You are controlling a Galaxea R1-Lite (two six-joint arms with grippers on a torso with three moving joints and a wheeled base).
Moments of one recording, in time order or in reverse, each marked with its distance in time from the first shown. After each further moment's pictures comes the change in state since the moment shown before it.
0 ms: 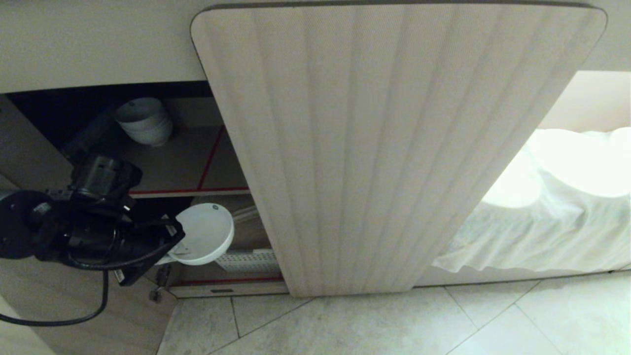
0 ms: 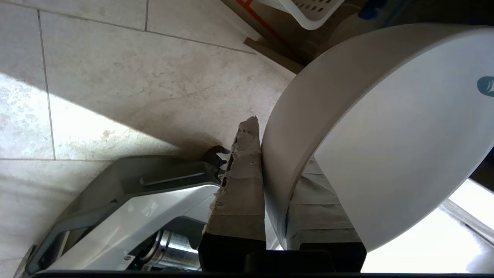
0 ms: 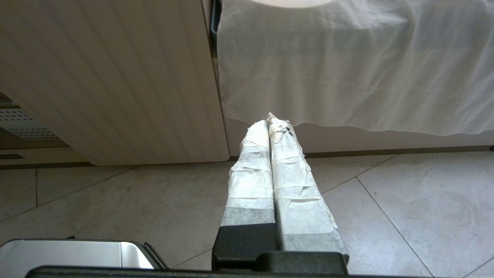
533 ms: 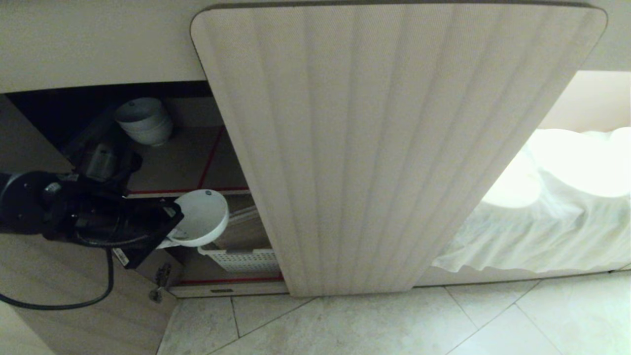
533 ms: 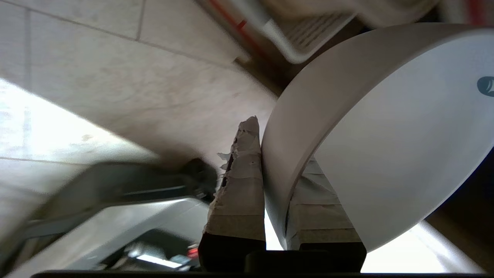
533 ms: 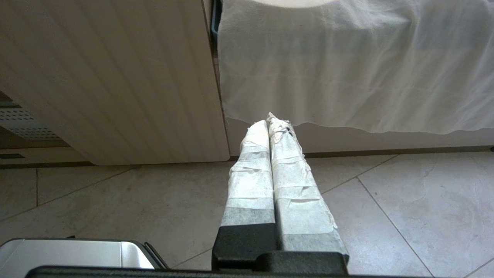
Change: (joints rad) left arm 0.039 0.061 -0.110 0.020 0.004 -0.096; right arm 0.000 0.000 0.000 0.000 0.000 0.000
